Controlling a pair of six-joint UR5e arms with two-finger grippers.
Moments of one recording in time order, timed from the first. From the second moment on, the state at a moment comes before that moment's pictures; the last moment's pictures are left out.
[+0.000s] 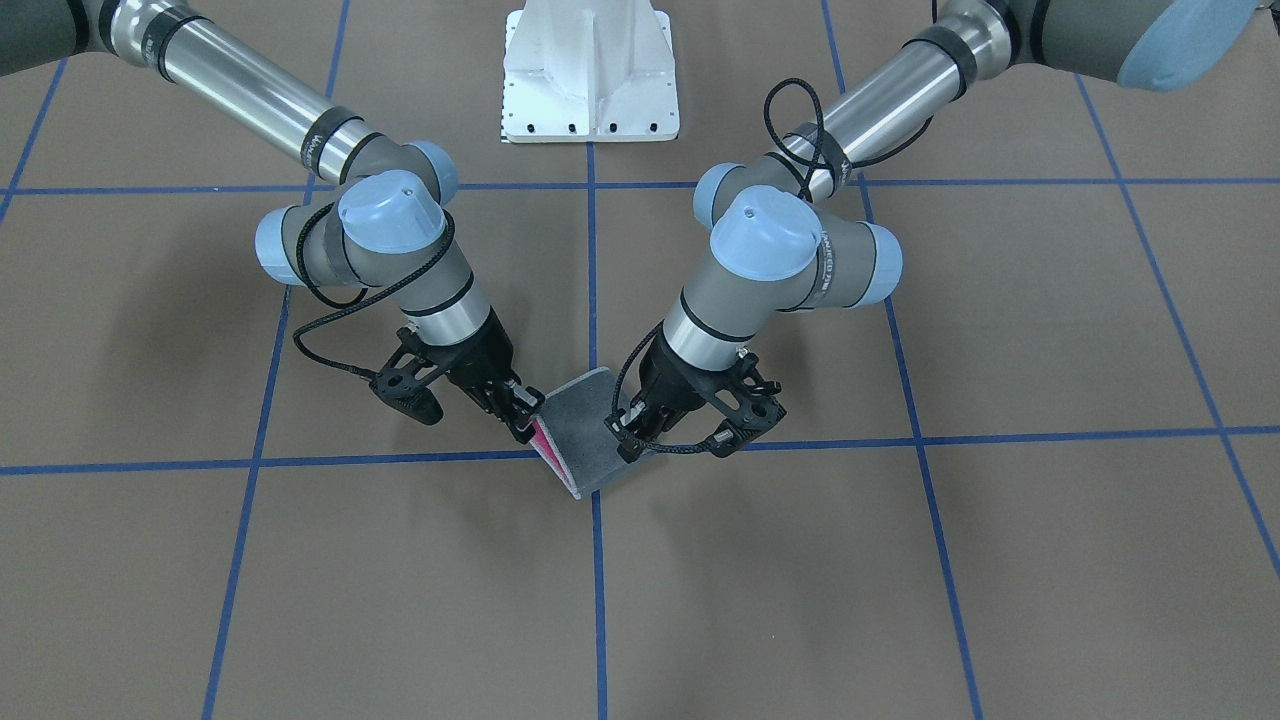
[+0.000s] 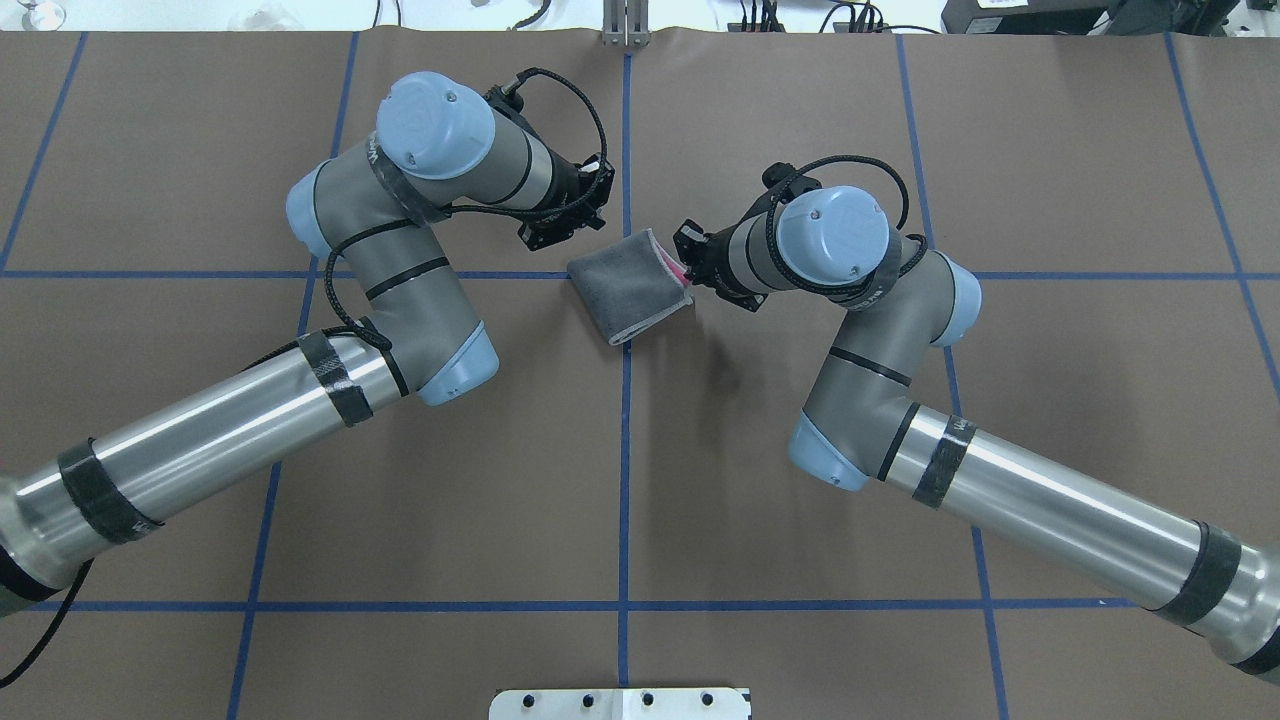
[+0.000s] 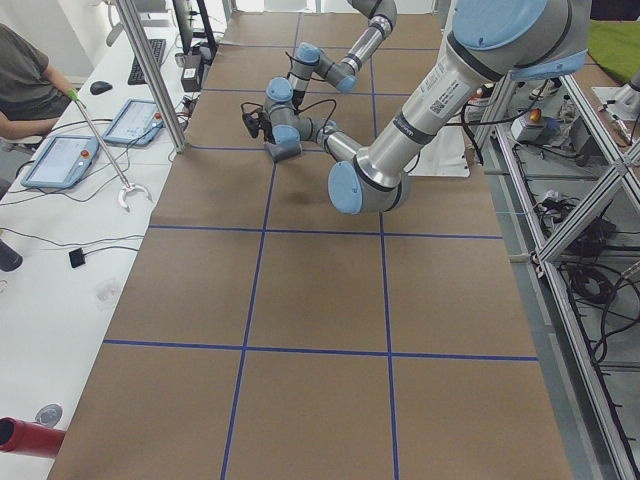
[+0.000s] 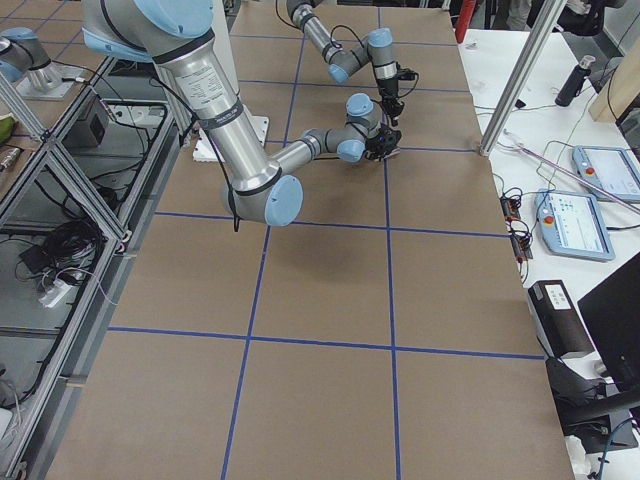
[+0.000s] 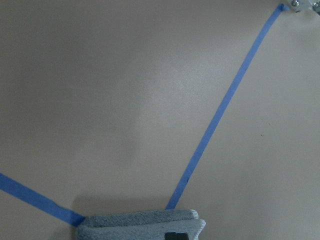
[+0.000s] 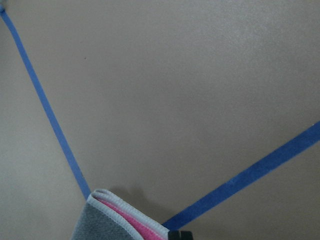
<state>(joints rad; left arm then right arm) -0.69 -2.44 -1.17 -2.28 -1.90 -1.86 0.62 -0.91 1.33 -0.88 1.75 1.88</state>
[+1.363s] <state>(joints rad) -0.84 -2.42 -1.22 -2.27 -2.14 -1.87 0.58 -0.92 1.36 -0.88 1.74 2.10</state>
